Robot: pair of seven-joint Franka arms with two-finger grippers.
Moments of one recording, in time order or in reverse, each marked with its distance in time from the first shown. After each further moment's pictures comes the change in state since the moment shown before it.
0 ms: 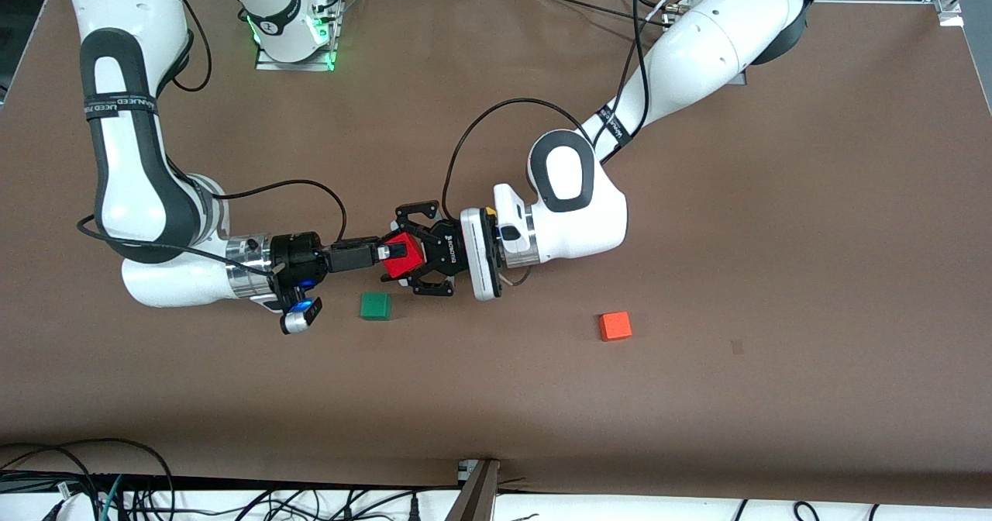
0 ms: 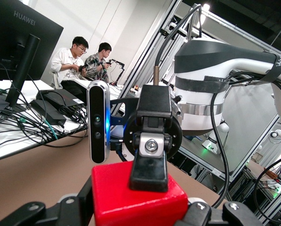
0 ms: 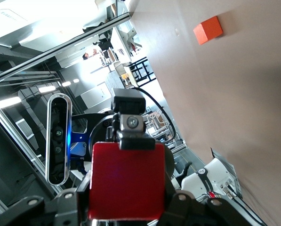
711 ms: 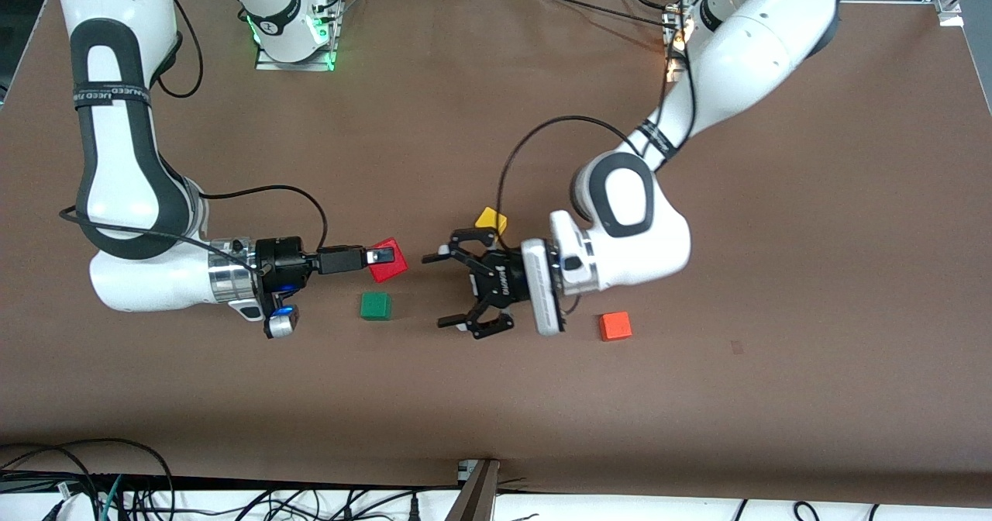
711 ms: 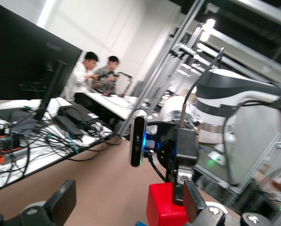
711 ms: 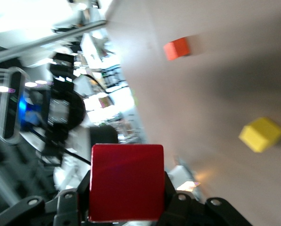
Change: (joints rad) left arm 0.183 -0.044 0.002 -0.048 0.000 -0.179 -0.010; right arm -0.009 0.001 -0.018 0.073 -0.226 0.010 -0.010
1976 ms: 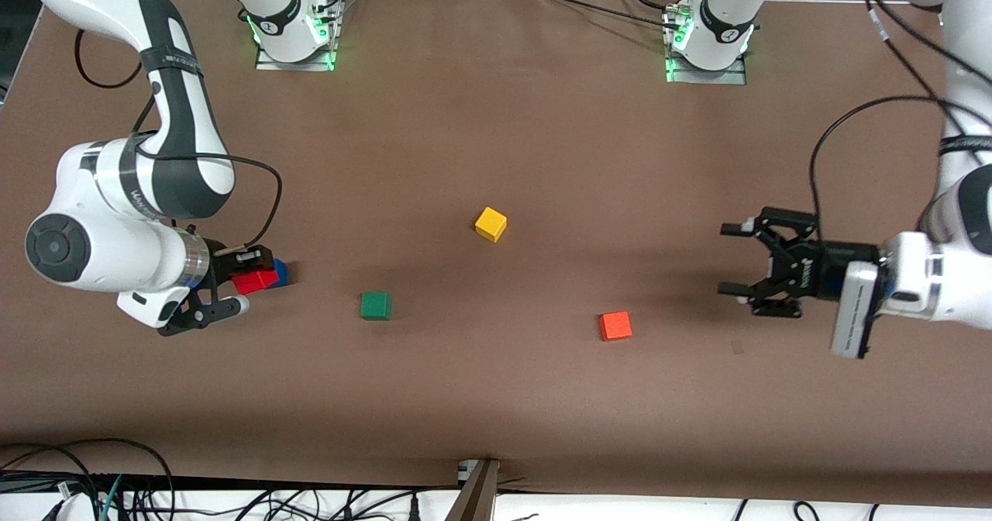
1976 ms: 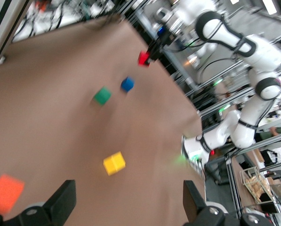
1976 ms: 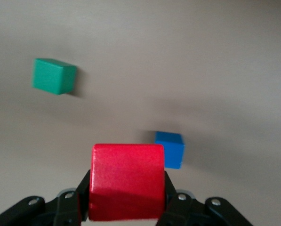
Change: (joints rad) left arm 0.598 -0.250 0.009 -0.031 0.676 -0.955 -0.682; right arm -0.008 -0.161 -0.017 -0.168 -1.175 0.265 -0.163
